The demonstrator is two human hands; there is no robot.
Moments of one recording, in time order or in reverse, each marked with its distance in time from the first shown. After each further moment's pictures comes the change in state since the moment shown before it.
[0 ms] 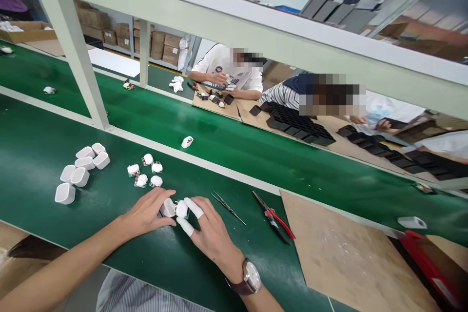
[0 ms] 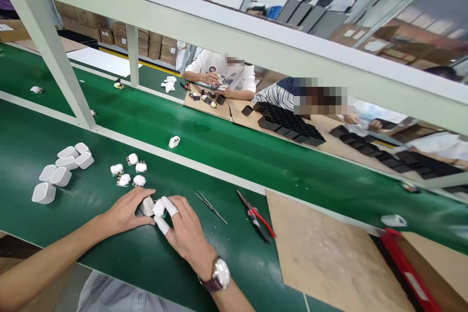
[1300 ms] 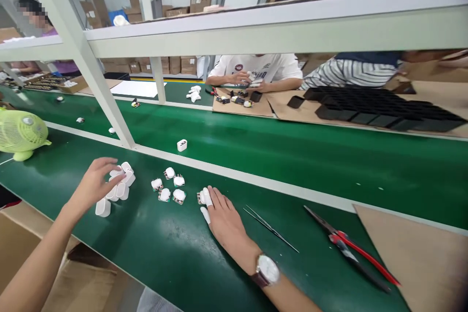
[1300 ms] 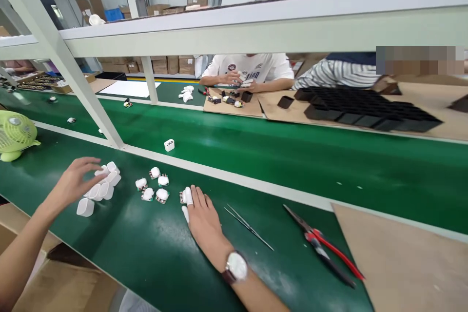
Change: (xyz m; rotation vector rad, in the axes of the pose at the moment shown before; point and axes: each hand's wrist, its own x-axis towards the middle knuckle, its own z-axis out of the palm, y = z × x) left_hand -0.025 -0.032 -0.225 0.701 0.300 -0.252; right_hand 0.015 0.059 0.079 -0.217 -0.100 0.131
